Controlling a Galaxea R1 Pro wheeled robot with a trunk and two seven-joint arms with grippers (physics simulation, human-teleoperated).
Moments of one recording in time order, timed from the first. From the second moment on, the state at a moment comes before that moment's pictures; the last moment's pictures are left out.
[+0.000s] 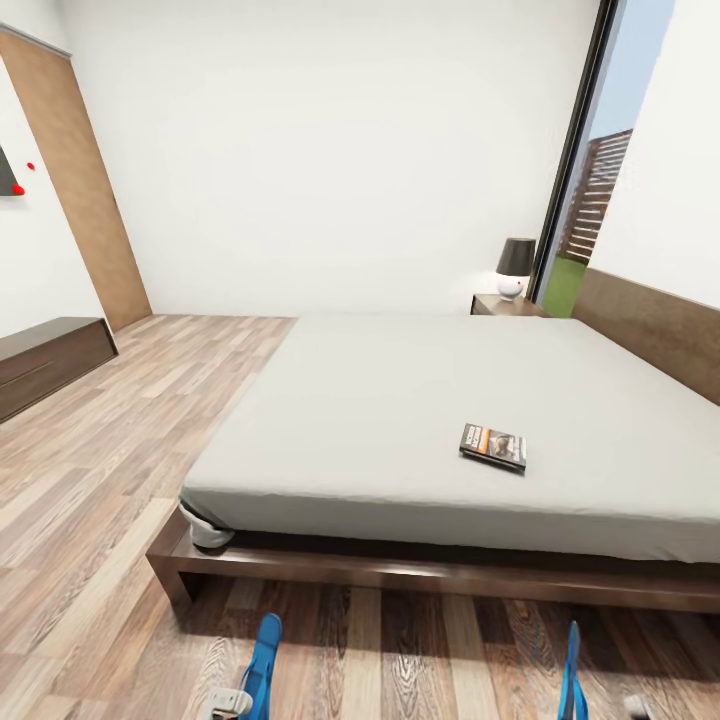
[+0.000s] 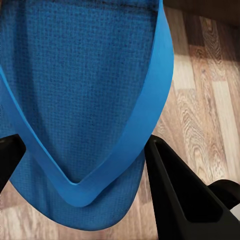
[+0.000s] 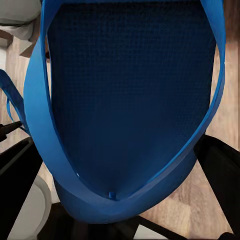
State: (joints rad) left arm -0.34 0.09 0.21 -0.27 -0.10 -0.02 -0.72; right arm -0.43 -0.47 -0.07 -0.01 -0.27 0.12 1.27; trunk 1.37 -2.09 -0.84
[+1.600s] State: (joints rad) left arm -0.35 0.11 0.23 -0.54 -0.18 0.28 -0.14; right arm -0.43 -0.48 -0.06 -0.10 -0.26 0.30 1.26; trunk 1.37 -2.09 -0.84
